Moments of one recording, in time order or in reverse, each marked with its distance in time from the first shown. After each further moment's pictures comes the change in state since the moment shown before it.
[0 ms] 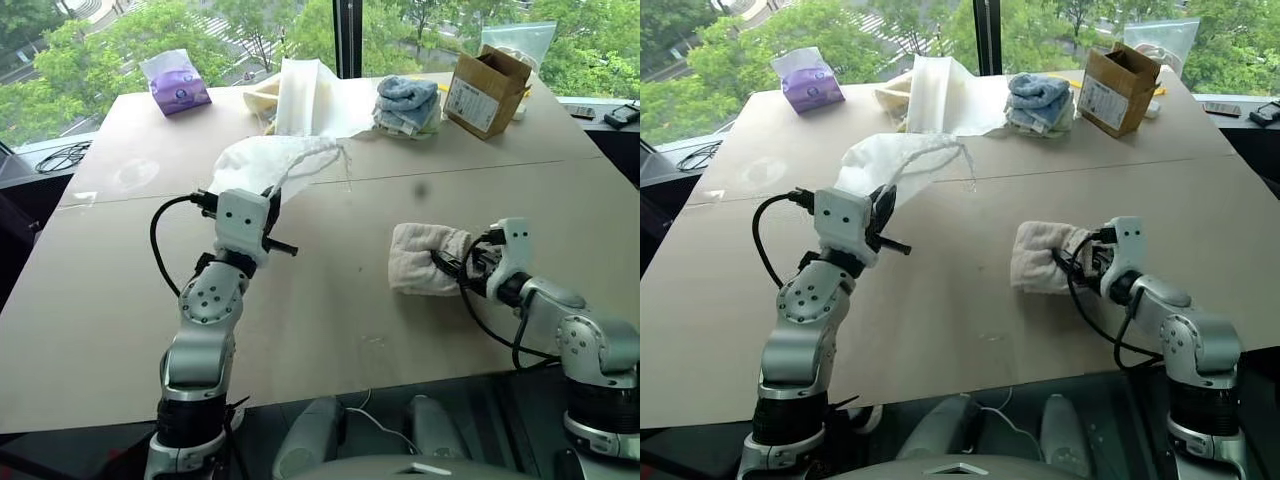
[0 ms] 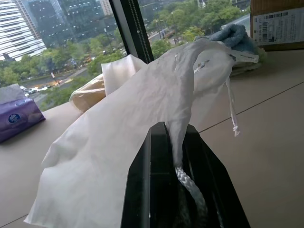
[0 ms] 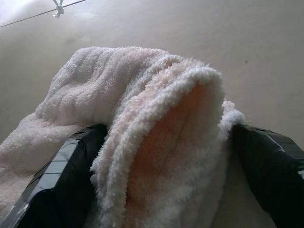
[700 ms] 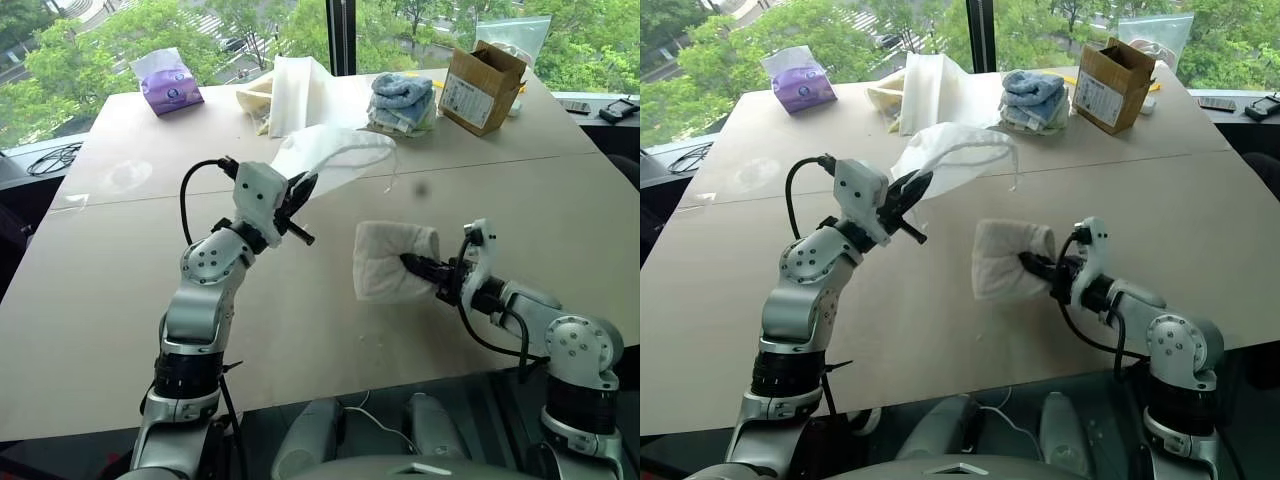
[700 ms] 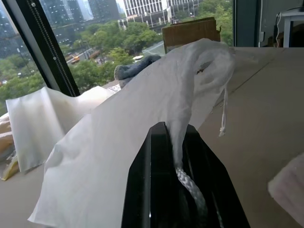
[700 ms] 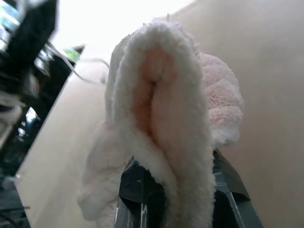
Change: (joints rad) left arm -0.191 0.091 -0.020 0.205 -0.193 -0.053 -0.292; right arm -0.076 0.195 -0.143 -0.030 0.378 0.152 0.004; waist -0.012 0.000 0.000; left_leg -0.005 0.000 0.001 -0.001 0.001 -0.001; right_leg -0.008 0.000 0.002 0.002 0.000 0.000
